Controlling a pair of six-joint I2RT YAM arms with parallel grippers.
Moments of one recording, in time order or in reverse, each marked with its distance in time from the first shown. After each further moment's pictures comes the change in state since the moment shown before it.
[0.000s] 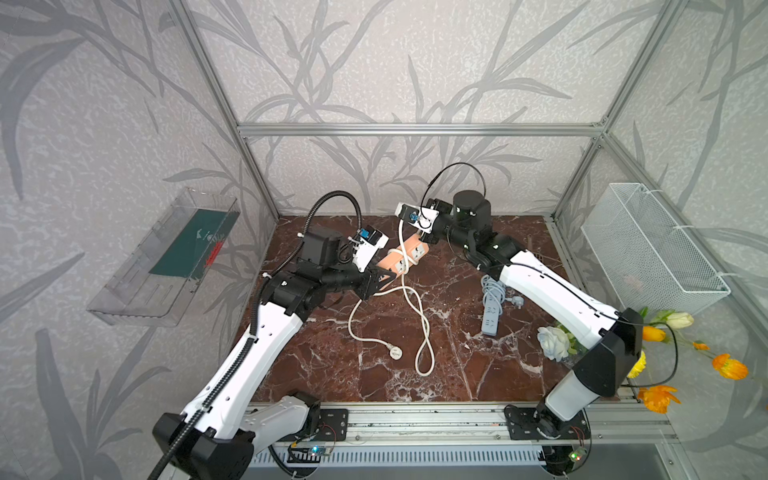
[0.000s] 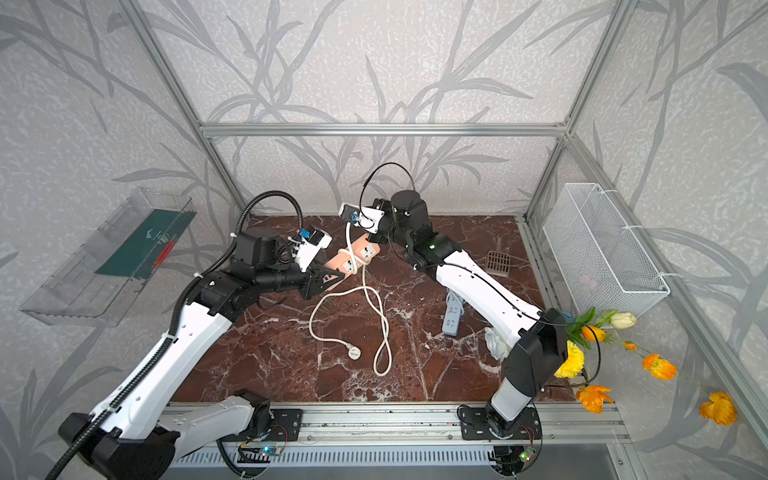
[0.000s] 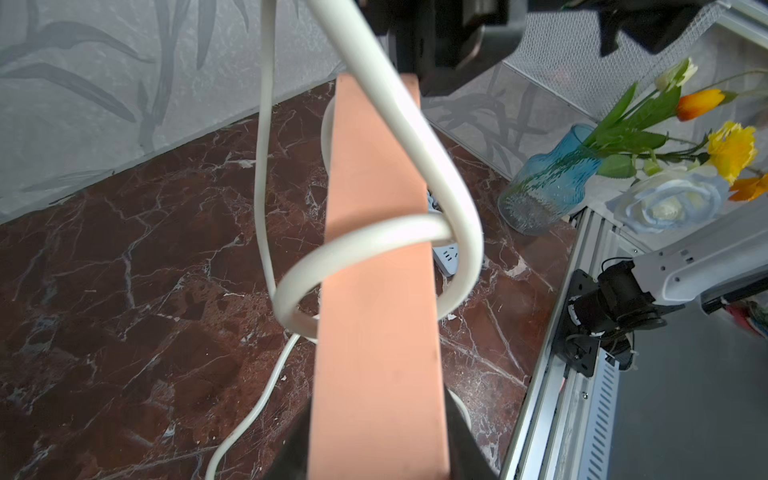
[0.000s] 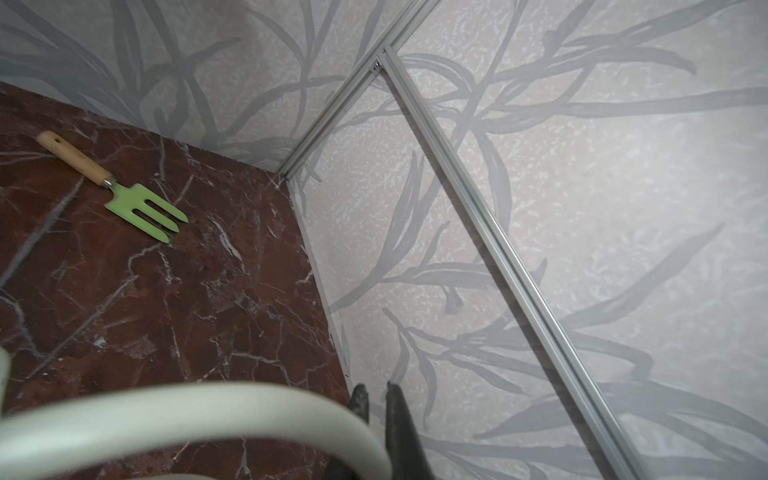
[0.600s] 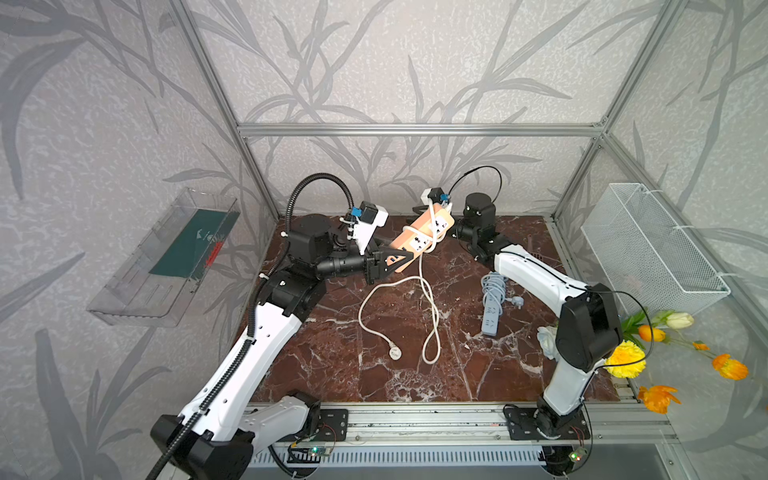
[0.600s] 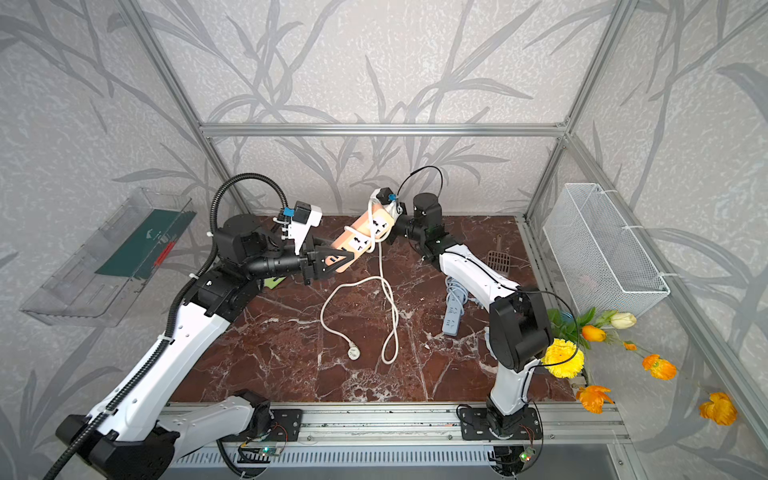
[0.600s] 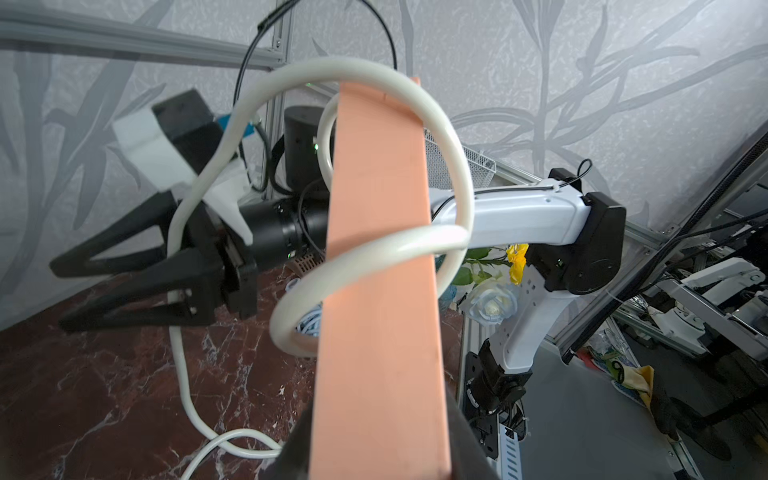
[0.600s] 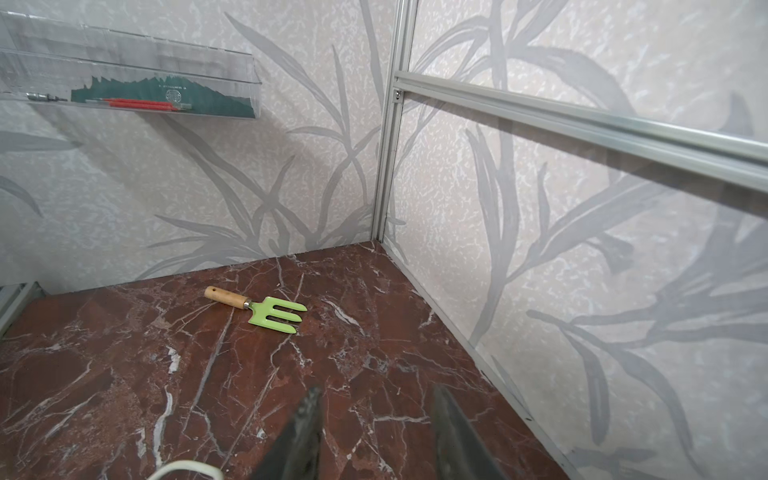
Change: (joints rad) left arm -0.021 0.014 0.048 0.421 0.272 -0.270; right arm -0.165 0.142 -0.177 0.403 -0.403 0.632
